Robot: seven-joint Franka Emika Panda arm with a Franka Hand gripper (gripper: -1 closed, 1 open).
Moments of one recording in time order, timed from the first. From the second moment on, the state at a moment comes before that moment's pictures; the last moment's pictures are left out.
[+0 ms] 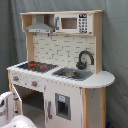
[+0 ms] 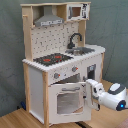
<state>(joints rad) -0.43 -1.43 1.74 -2.56 -0.32 2.89 1.15</state>
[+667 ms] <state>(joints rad) -0.58 -1.43 1.71 -2.51 -0.32 2.96 1.02</state>
